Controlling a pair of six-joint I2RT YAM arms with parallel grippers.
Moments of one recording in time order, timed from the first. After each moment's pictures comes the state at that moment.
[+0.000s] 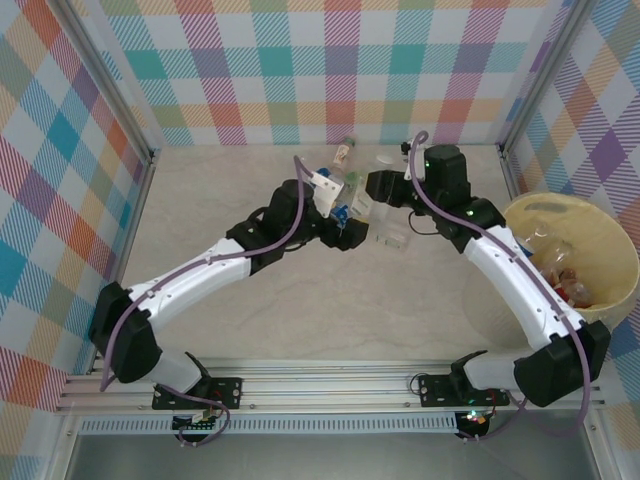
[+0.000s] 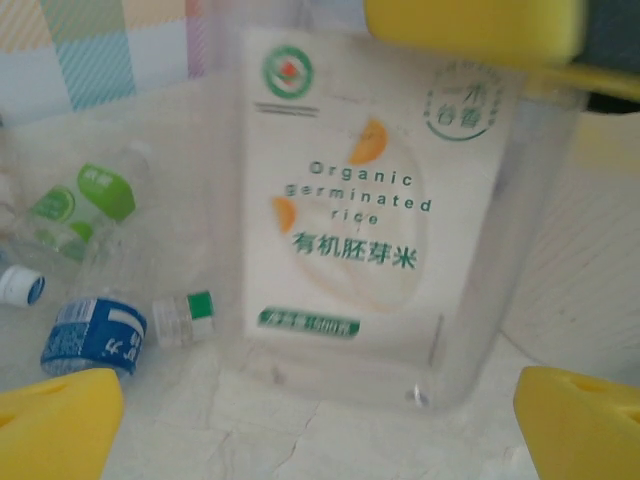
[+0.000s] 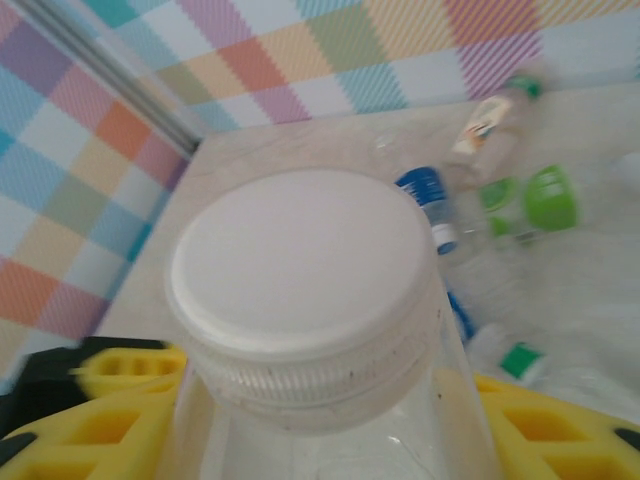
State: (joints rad) left arm -0.78 1.44 1.21 -0.15 0.12 -0.19; right arm 0.42 1.28 1.30 -0.48 -0.19 0.40
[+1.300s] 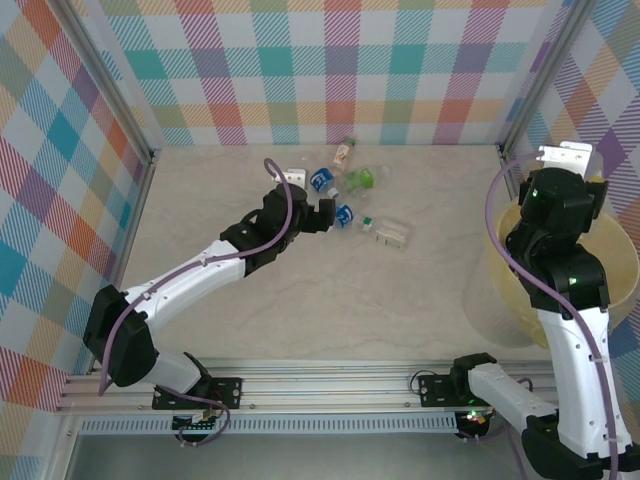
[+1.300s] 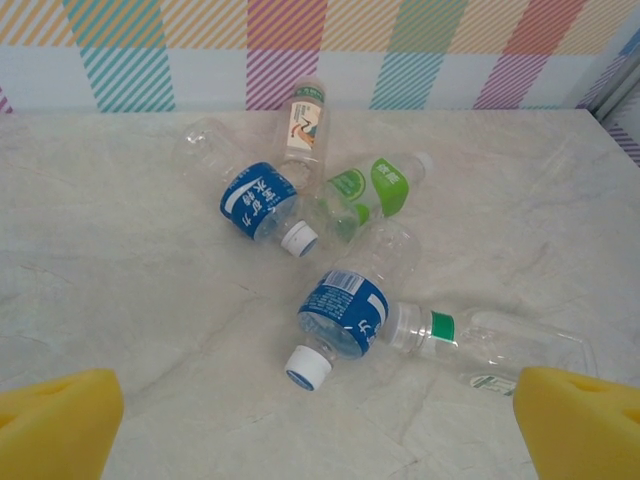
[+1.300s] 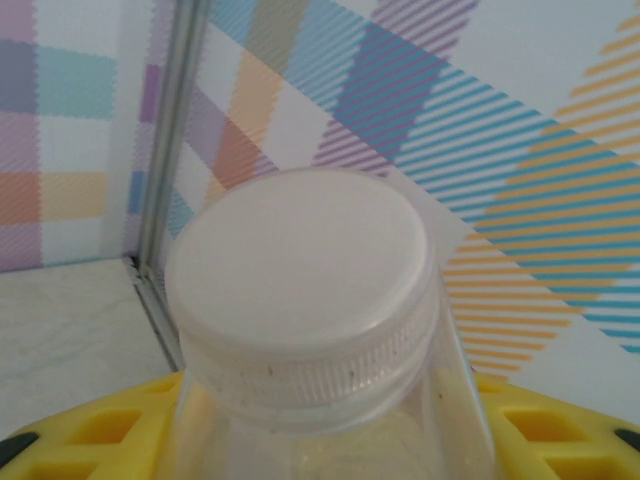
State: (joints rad) left arm -0.73 1.45 1.18 -0.24 -0.38 -0.39; right arm 0.18 0.92 1.46 -0.76 0.92 -0.22
